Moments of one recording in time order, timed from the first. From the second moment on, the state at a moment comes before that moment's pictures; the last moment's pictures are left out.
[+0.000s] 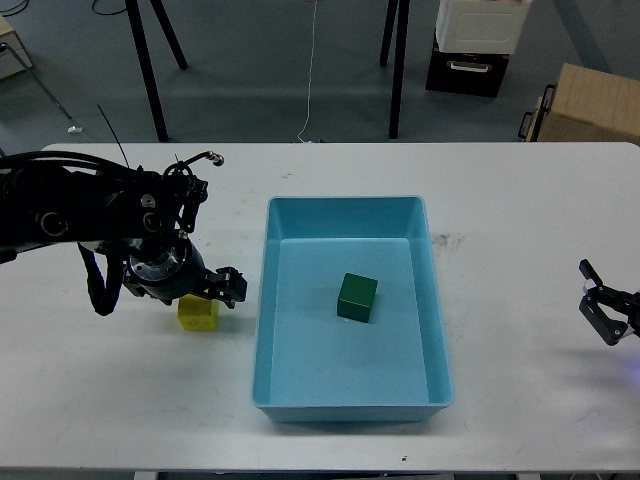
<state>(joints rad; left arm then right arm) -1.55 0.28 0.65 -1.22 0.33 -0.49 0.49 -0.29 -0.47 1.42 1.45 0.45 0.49 -0.10</state>
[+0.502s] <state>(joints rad) -1.57 0.24 0.65 -1.22 0.33 -0.49 0.49 -0.30 -0.47 1.42 1.44 0.45 0.49 -0.10</state>
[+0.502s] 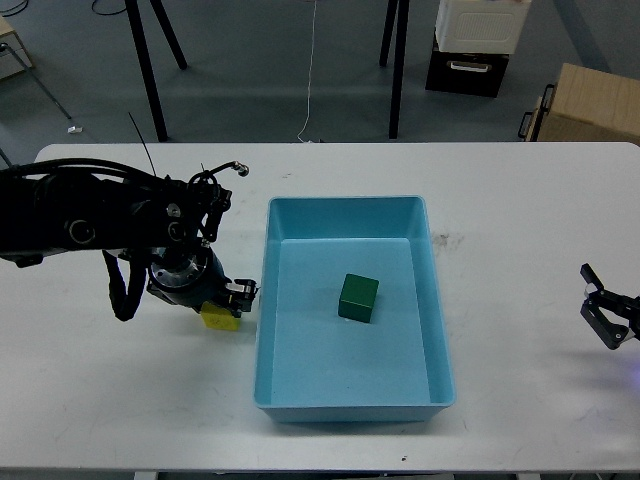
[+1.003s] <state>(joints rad) -1.91 0.30 0.53 -1.19 0.19 -0.49 0.49 -0.30 -0.47 1.42 1.44 0.45 0.49 -0.10</state>
